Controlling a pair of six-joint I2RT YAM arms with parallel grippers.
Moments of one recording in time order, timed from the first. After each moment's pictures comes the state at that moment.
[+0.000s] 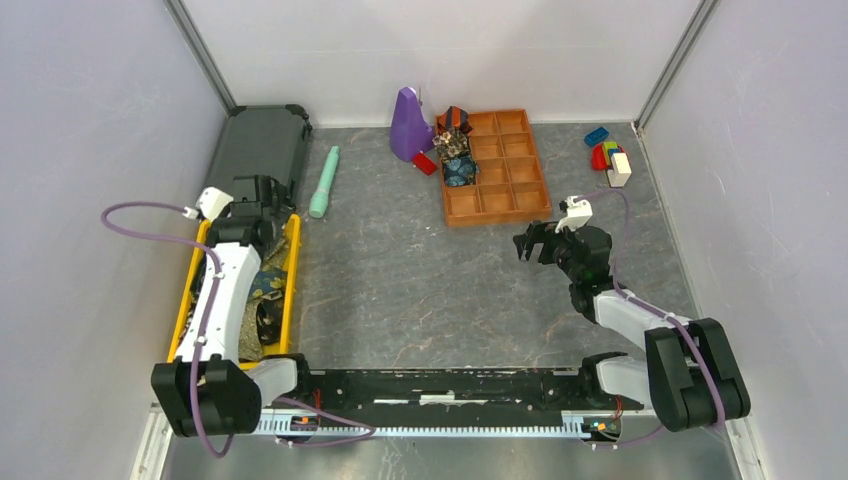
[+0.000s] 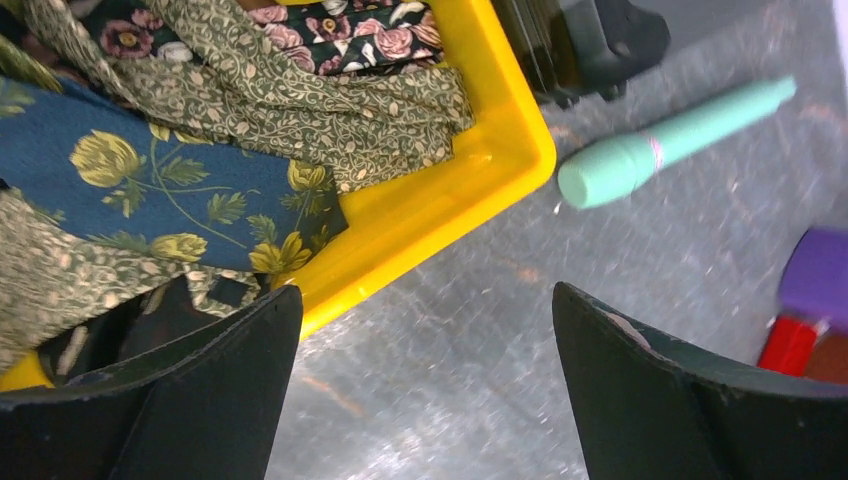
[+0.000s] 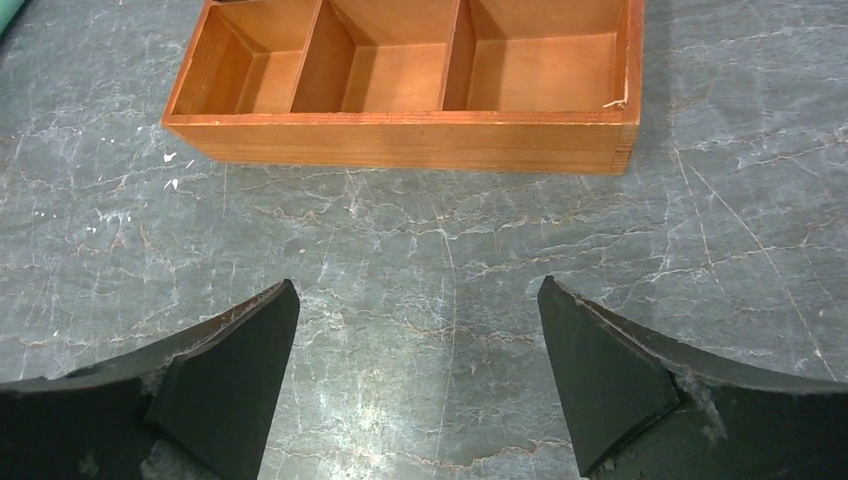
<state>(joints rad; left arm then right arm) 0.04 1.15 1.06 -0.86 -0.47 -0.95 0.18 1.20 0.33 0.54 -0.15 0.22</state>
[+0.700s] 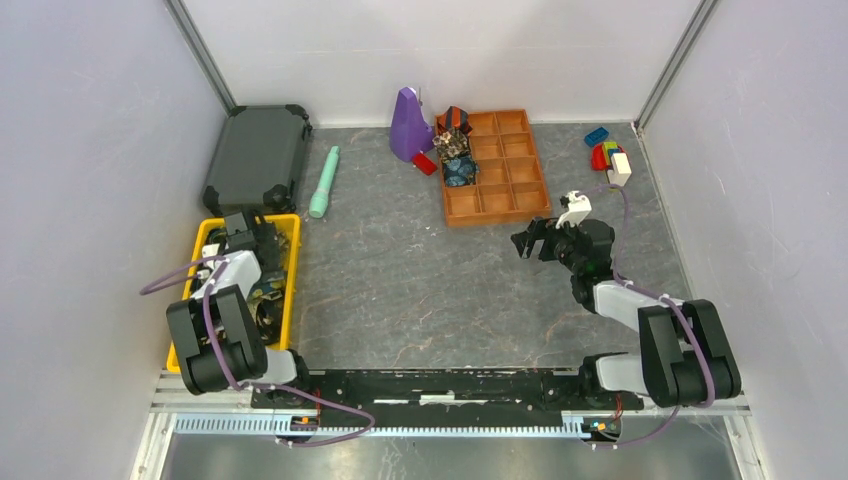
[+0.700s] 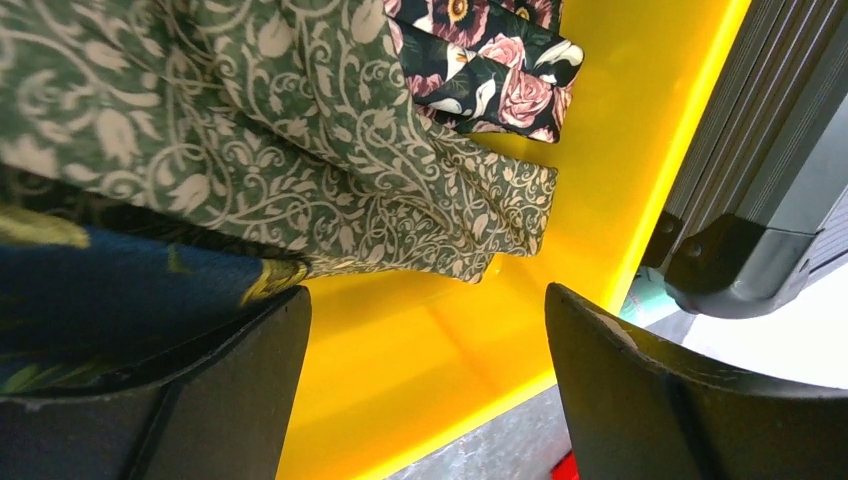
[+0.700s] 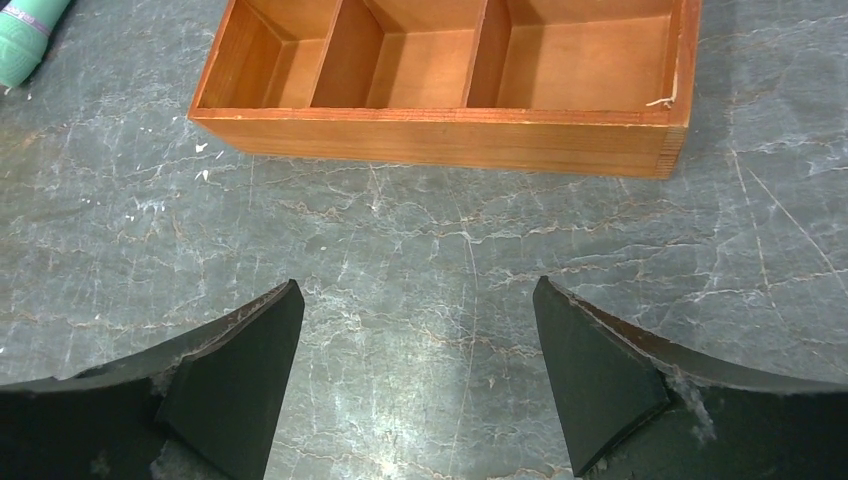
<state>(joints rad) 0.32 1.36 0.69 -0.28 -0.17 -1.40 0.12 1.30 0.36 0.57 -0.30 0.25</state>
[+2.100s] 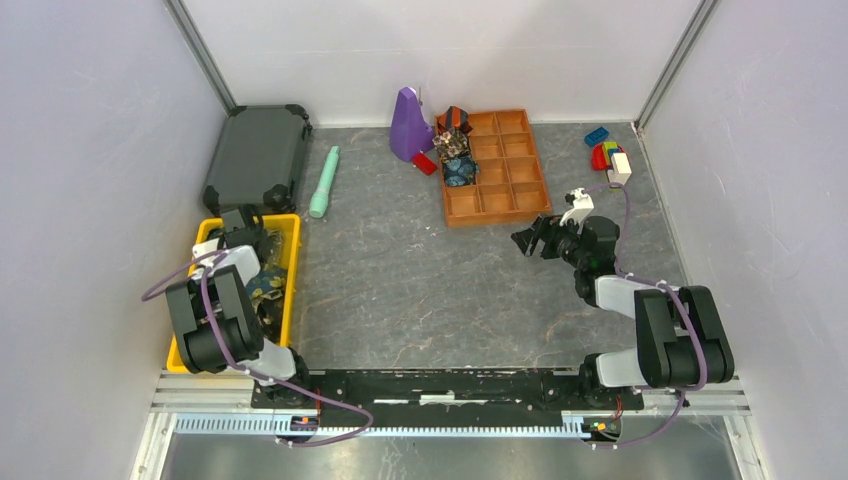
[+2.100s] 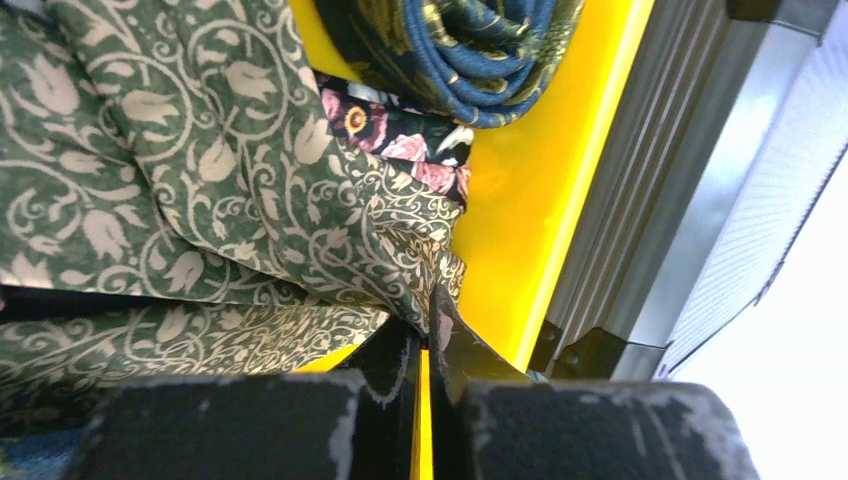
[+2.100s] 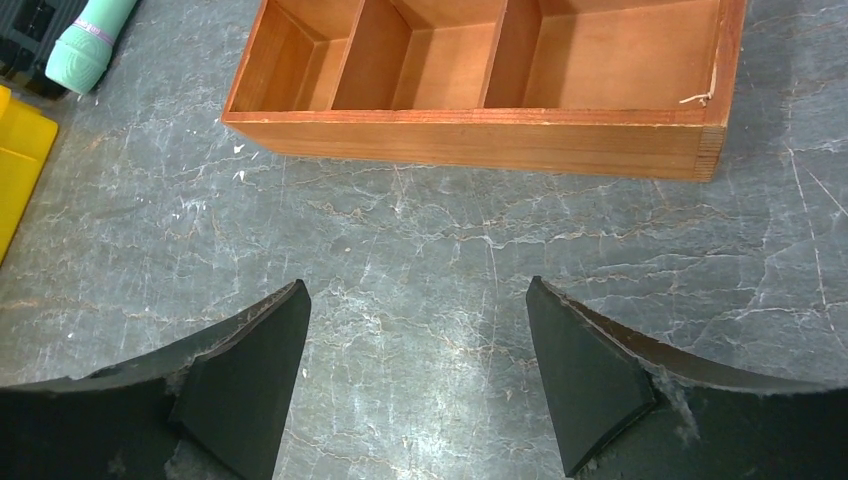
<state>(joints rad) 0.35 1.48 0.69 -0.03 -0.29 -1.53 0.06 1.39 0.39 0.63 -0.45 0.31</state>
